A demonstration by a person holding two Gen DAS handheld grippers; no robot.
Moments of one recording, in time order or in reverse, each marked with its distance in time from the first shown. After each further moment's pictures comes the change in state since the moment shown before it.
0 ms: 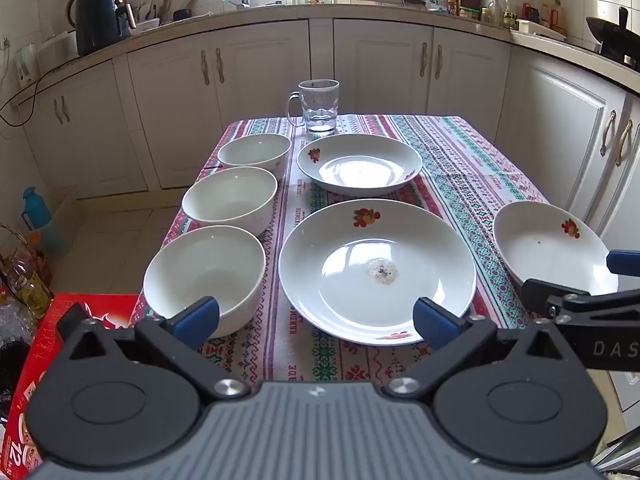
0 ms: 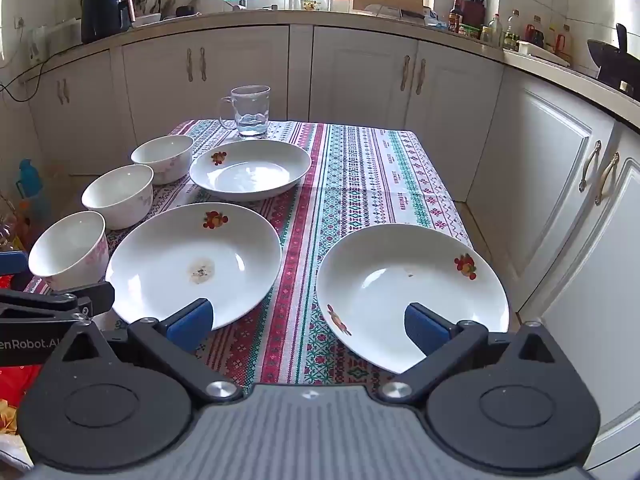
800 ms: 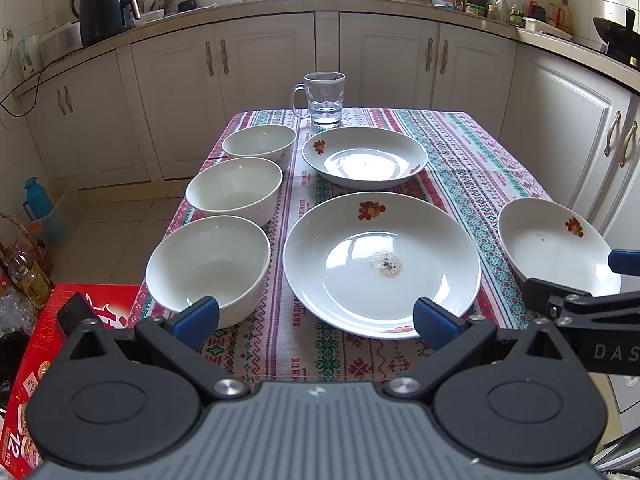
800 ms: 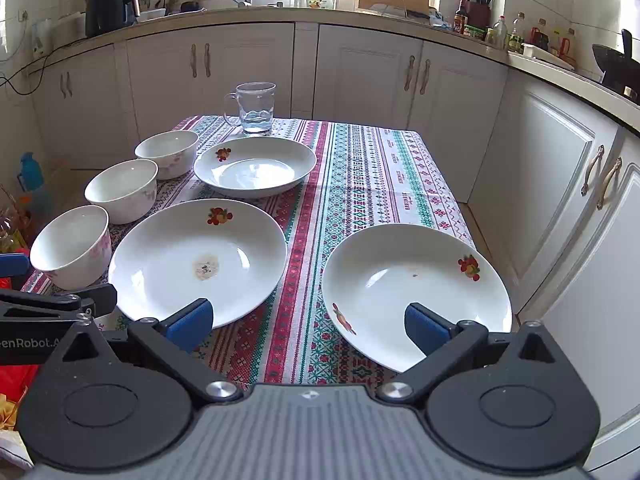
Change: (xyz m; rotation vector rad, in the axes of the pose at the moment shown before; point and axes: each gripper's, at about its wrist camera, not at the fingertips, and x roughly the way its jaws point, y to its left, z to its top) left arm 0.006 0.003 -0.002 -0.019 0.023 0.006; right arm -0.001 0.006 0.000 -0.024 0.006 -0.004
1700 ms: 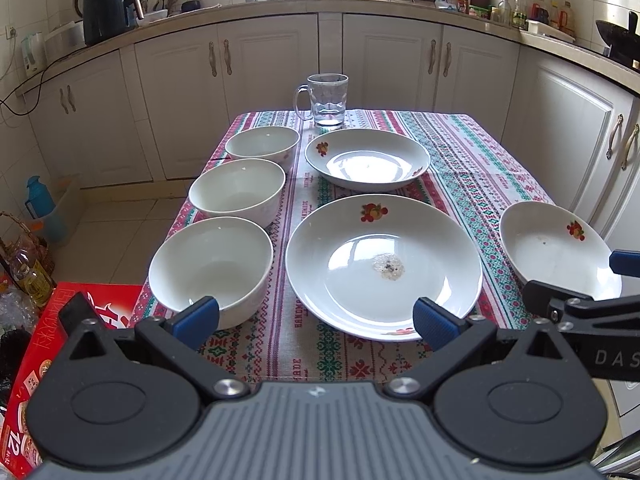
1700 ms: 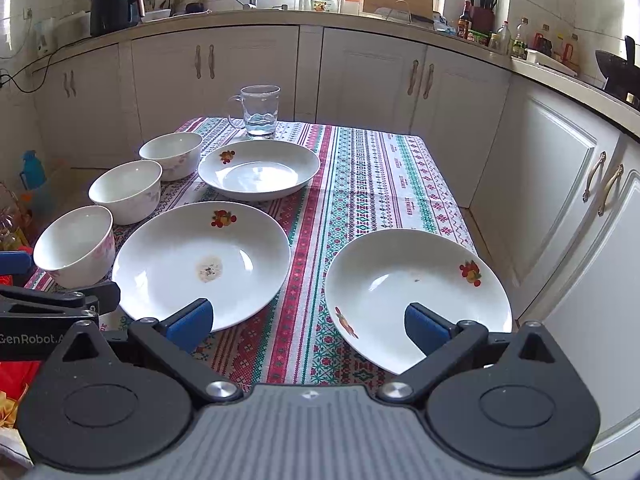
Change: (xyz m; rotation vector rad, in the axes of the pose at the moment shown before) left arm -0.002 0.002 0.003 -0.009 0.000 0.004; right arm -0.003 0.002 0.002 -0.015 -0.007 0.005
